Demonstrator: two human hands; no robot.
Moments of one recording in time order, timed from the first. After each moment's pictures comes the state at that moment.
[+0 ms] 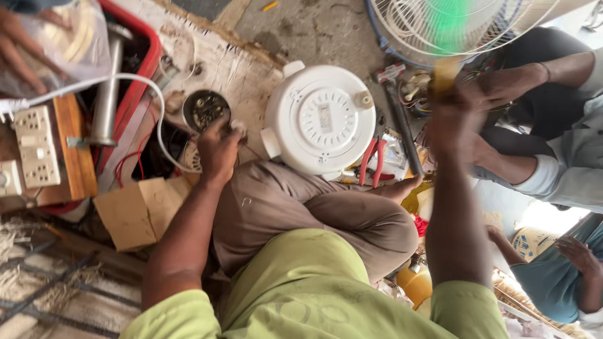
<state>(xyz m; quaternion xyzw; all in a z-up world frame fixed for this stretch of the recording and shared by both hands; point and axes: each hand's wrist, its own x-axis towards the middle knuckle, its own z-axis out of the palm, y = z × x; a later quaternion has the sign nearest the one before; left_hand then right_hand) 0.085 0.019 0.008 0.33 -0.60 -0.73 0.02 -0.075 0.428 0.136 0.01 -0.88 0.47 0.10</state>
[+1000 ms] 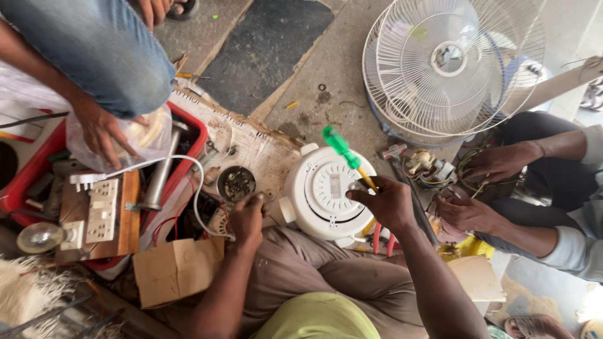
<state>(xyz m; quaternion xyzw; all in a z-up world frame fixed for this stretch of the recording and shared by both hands) 0.076 0.046 0.026 0.44 -0.58 -0.68 -0.01 -0.028 0.329 0.166 0.00 -0.90 0.39 -0.17</state>
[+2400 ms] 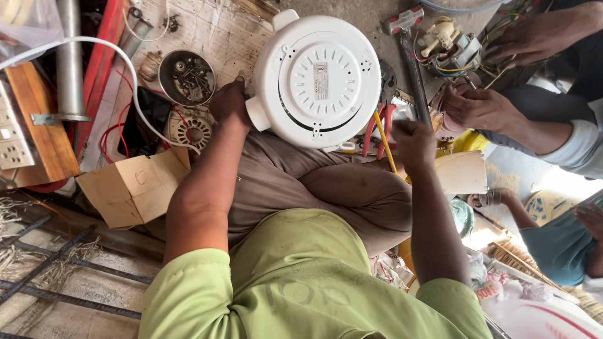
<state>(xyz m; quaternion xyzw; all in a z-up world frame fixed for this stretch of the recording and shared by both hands) 0.030 0.065 -0.065 0.58 -0.51 -0.64 -0.07 0.035 0.465 0.033 -0.19 -0.90 0.36 -0.18</state>
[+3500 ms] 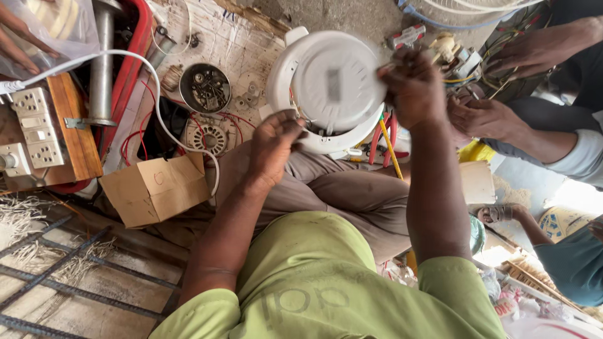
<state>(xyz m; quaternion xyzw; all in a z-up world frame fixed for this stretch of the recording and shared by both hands) 0.086 0.122 0.077 0.32 -0.44 -0.83 -0.12 -0.064 0.363 0.123 -0.19 -0.66 0.70 -0.19</state>
